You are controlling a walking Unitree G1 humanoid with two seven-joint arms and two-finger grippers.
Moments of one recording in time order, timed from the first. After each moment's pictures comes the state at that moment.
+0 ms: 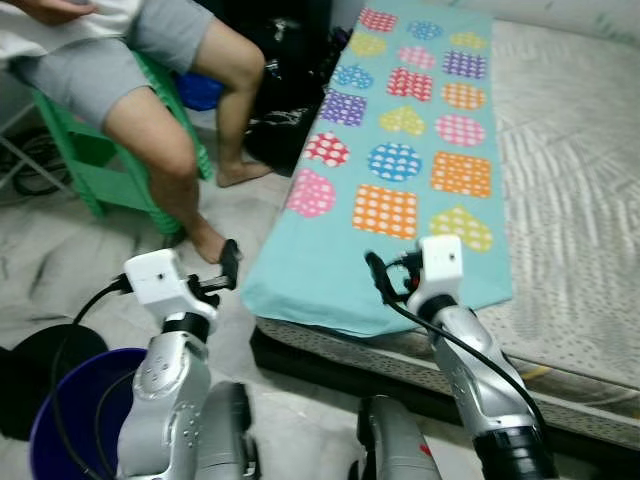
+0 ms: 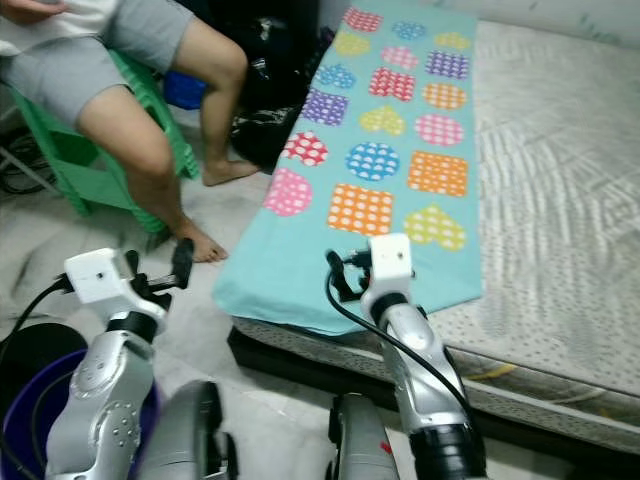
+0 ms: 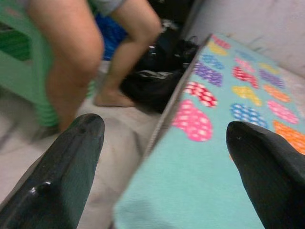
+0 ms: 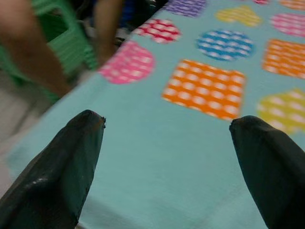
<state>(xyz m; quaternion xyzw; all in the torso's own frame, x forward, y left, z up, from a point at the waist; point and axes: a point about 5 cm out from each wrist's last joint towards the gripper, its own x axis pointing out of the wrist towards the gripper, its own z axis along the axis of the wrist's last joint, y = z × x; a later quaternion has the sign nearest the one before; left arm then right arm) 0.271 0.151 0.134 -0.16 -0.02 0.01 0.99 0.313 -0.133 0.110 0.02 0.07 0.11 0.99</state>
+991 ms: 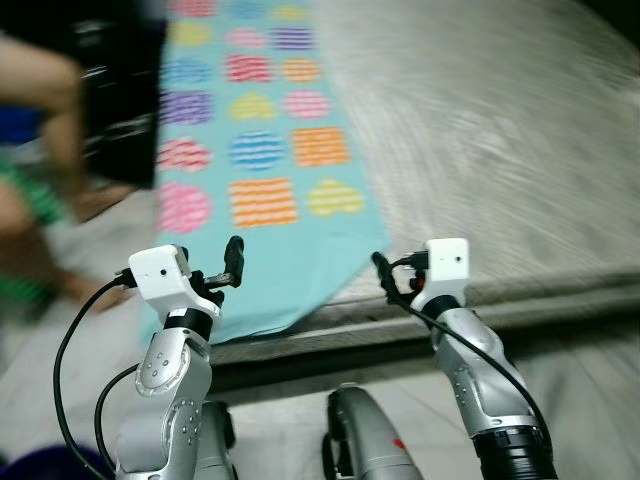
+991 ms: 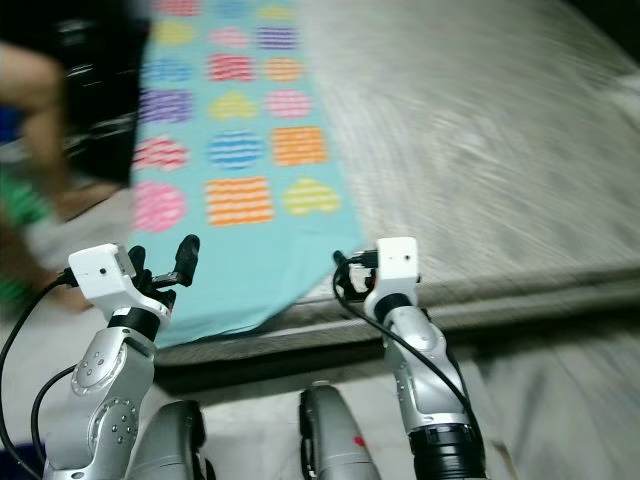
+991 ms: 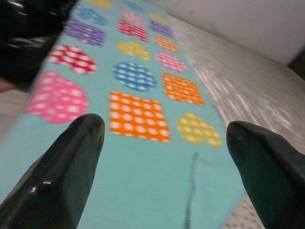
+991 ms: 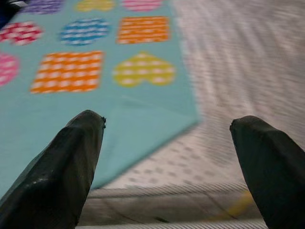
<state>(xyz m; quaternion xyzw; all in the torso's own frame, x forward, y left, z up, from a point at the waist) 0.272 0.150 0.135 -0.17 -0.02 0.00 0.99 0.314 -0.135 0.111 0.03 0.07 0.10 0.99</state>
